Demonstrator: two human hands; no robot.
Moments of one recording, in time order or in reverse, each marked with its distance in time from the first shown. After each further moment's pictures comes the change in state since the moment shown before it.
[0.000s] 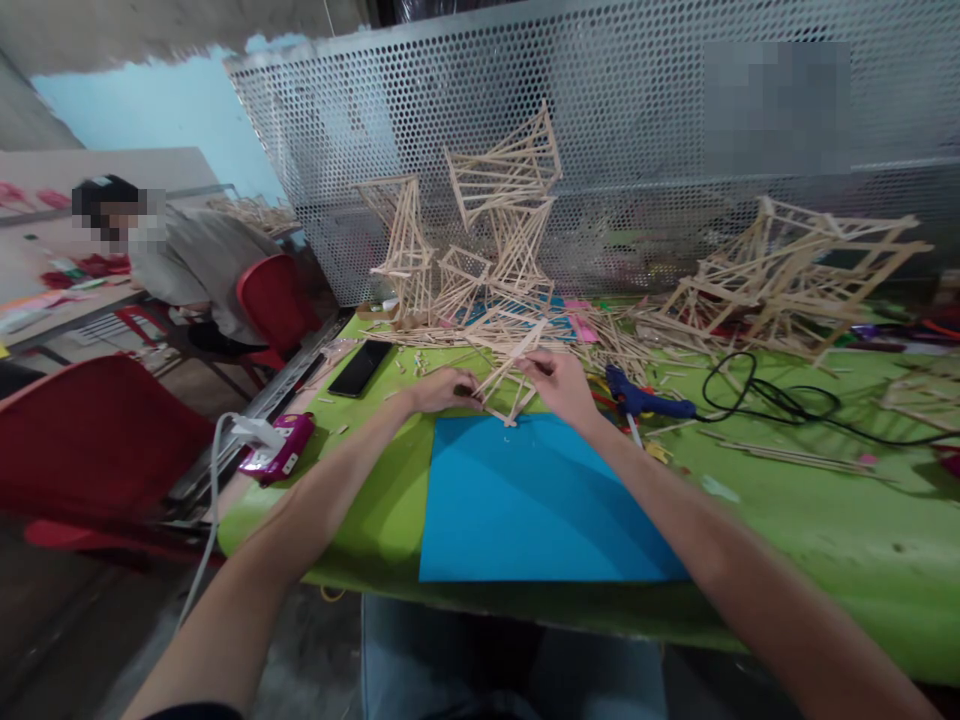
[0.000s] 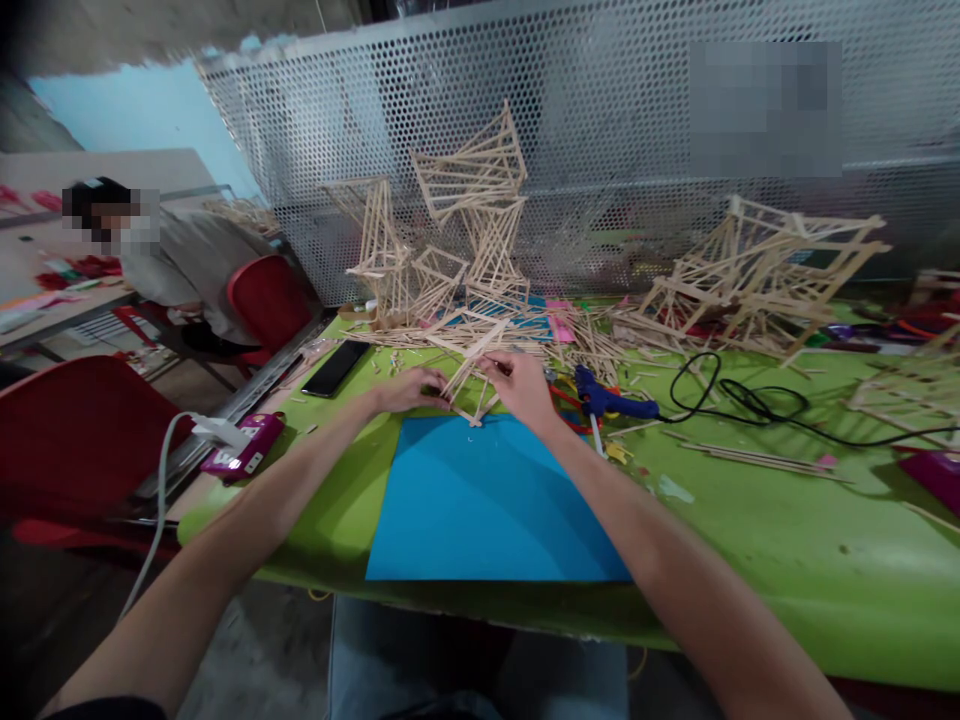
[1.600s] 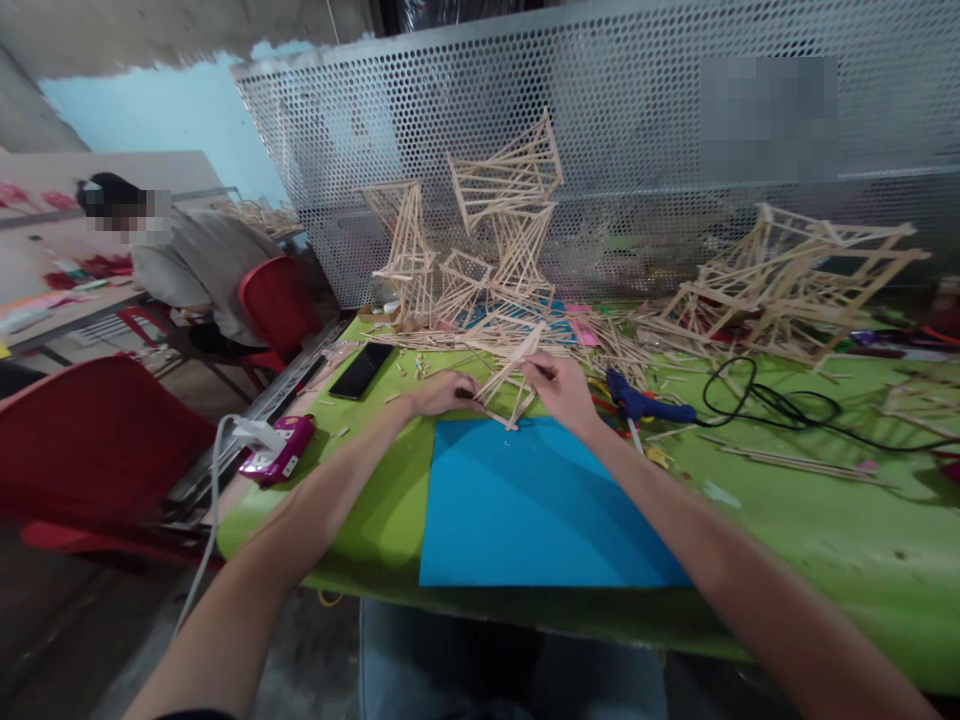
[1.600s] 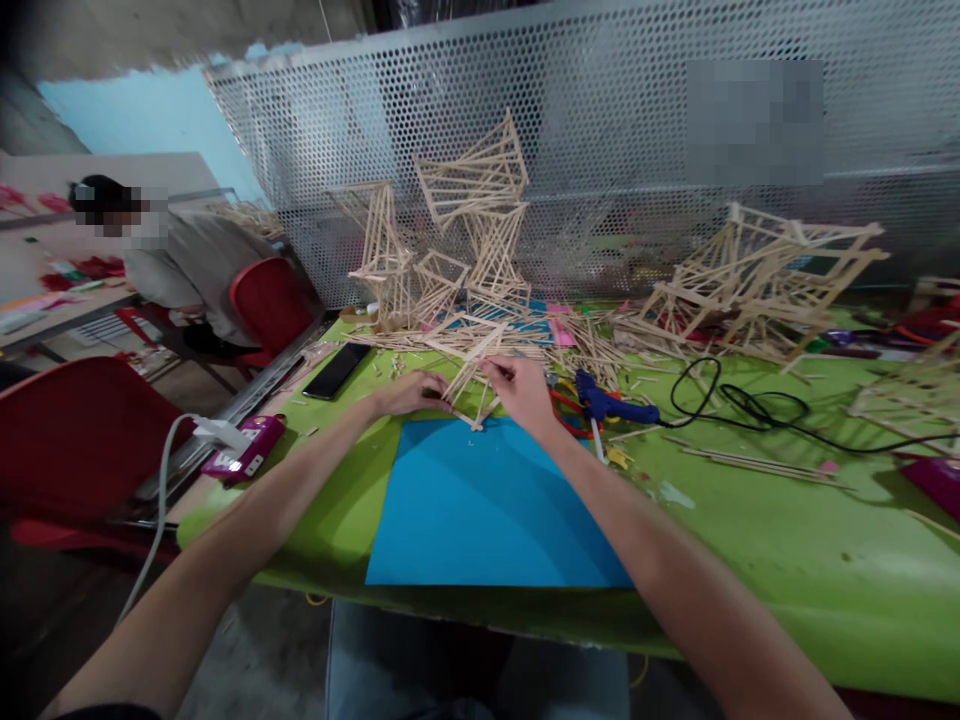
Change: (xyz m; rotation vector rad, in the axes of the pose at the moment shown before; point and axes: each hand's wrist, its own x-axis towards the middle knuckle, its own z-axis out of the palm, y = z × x) left_hand 0.002 -0.010 0.005 0.000 0.034 0.016; right_hand -0.003 -0.005 0.001 0.098 0.007 0.009
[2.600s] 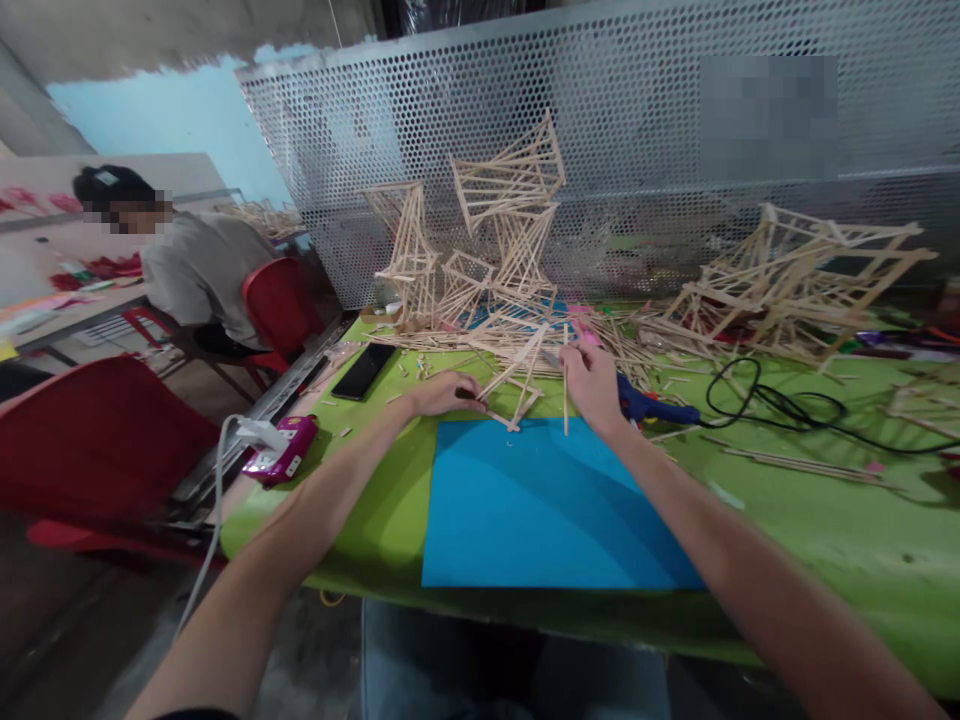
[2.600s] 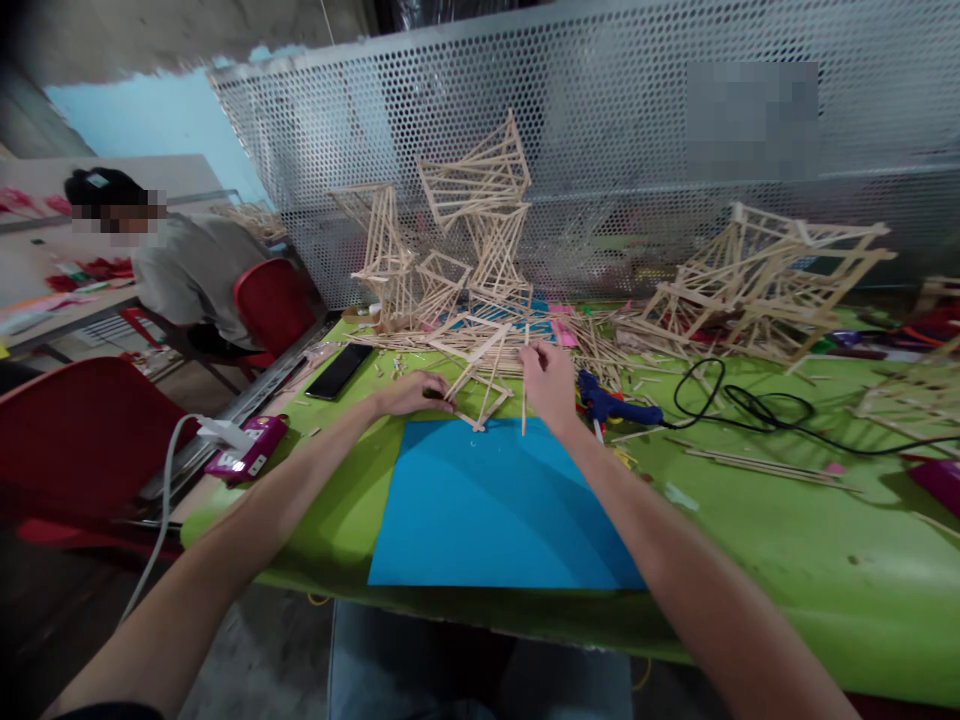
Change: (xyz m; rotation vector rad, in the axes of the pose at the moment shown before) left_hand -0.004 0.010 -0.005 -0.052 -0.017 -0.044; right_hand 0.005 -0.005 -0.026 -0.089 0.319 0.058
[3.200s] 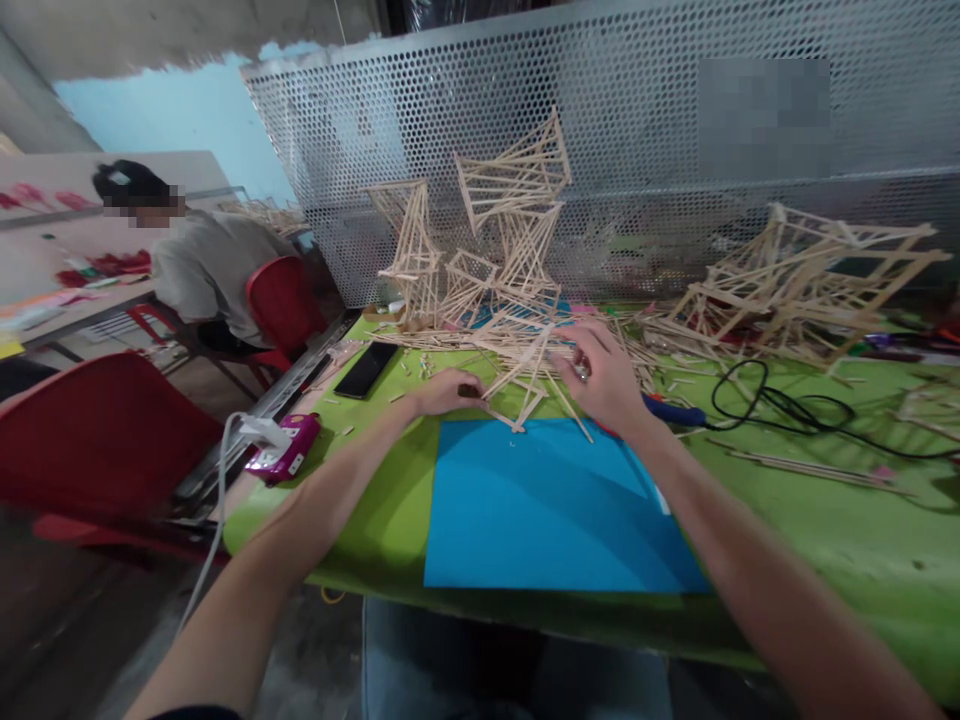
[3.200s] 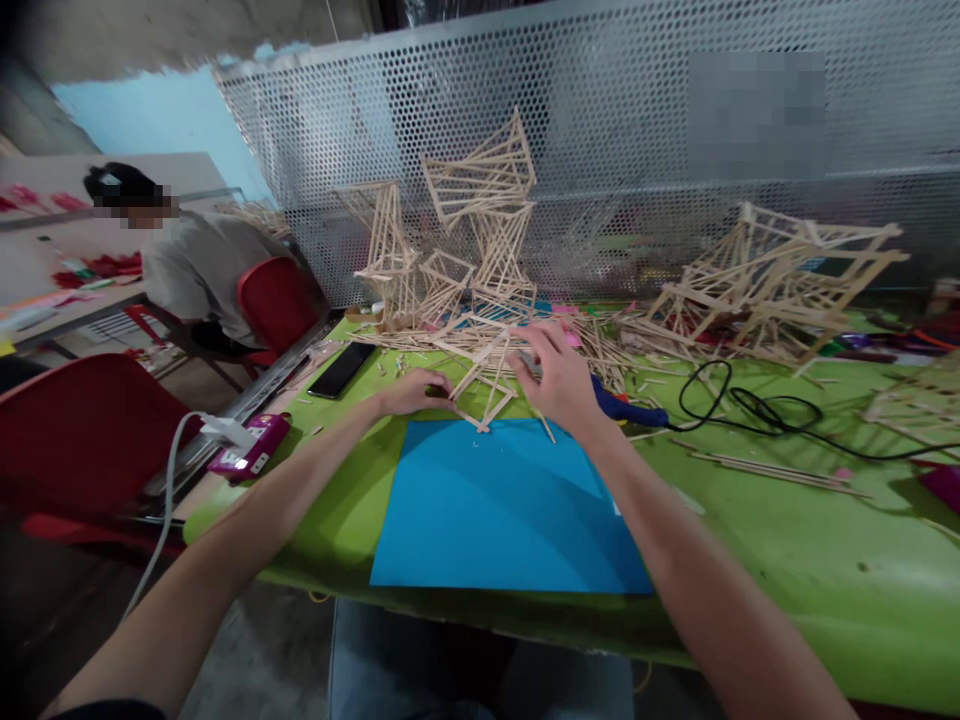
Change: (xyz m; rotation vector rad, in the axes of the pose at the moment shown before) left_hand -0.001 0.003 0.001 0.040 0.097 -0.044; right_hand 0.004 -0.008 -0.027 -0.335 -0.160 -0.491
